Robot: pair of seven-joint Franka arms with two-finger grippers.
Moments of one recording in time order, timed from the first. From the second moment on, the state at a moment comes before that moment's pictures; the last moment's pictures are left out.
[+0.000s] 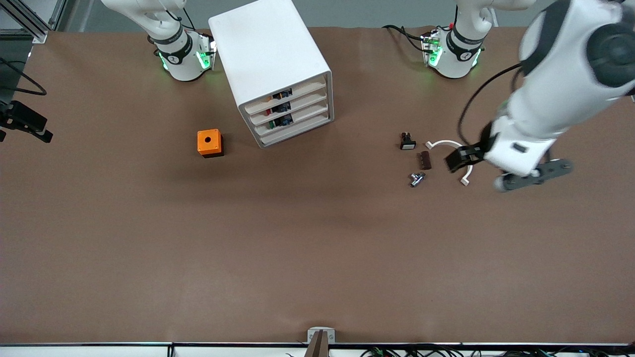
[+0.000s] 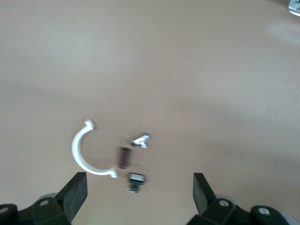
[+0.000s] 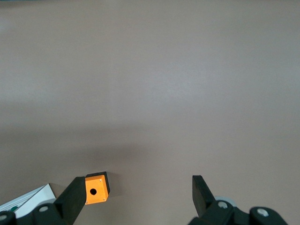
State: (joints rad) left arm -0.18 0.24 -0.11 -1.34 0.00 1.56 -0.52; right arm 0.00 0.01 -0.07 -1.50 0.00 1.58 -0.05
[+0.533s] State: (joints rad) left arm 0.00 0.12 -0.11 -1.35 0.00 1.44 -0.23; right arm 0.01 0.01 -0.05 -1.48 0.00 1.57 -0.05
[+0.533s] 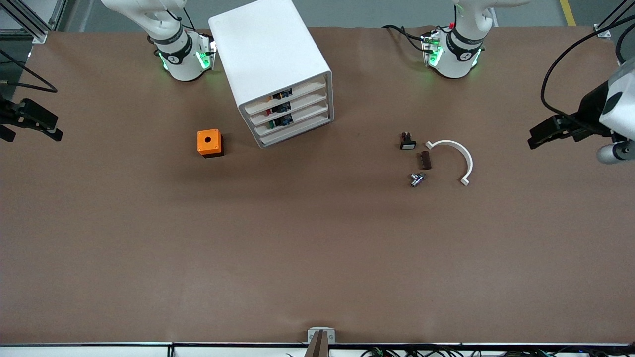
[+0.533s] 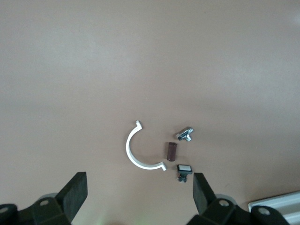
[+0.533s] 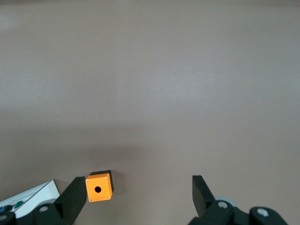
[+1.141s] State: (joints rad) left arm 0.01 -0.05 -0.10 -1.55 0.00 1.44 -0.18; right arm 0.01 0.01 -0.05 -1.48 0.00 1.54 -0.03
